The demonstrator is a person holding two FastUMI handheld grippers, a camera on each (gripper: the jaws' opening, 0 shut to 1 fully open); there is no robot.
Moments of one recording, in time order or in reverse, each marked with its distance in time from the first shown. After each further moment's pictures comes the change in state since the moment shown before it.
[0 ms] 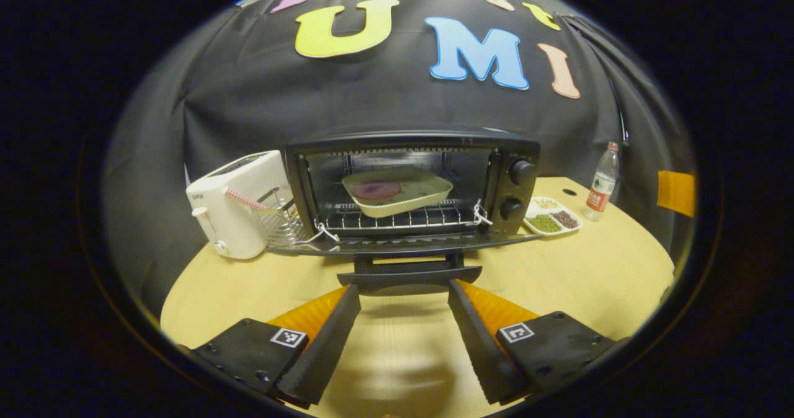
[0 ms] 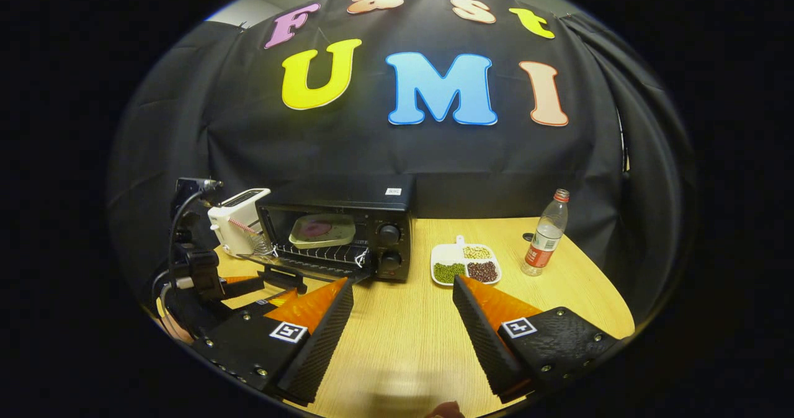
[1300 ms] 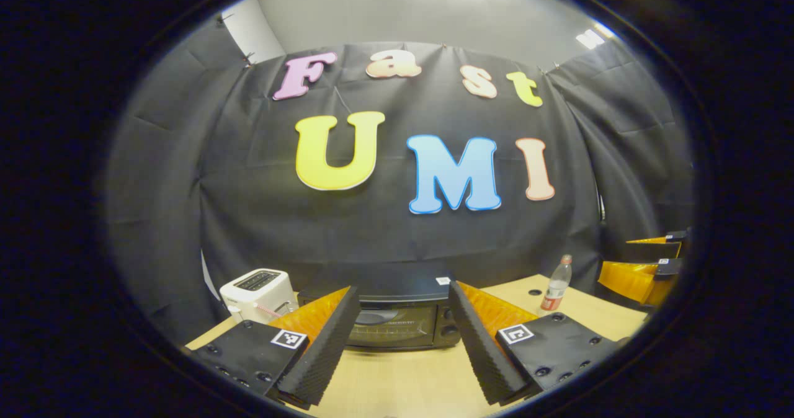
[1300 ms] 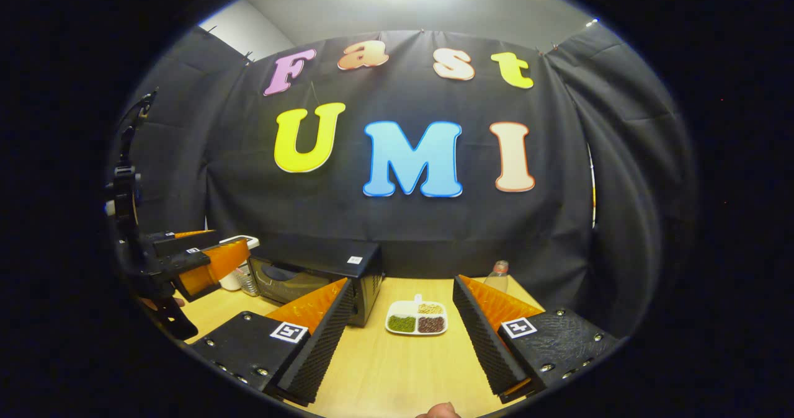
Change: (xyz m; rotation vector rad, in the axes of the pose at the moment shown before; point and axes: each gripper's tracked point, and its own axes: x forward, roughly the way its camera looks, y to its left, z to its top) left arm -0.170 -0.074 0.196 -0.020 -0.499 0.023; right arm -0.091 -0.095 0.097 -0.073 -0.319 -0.058
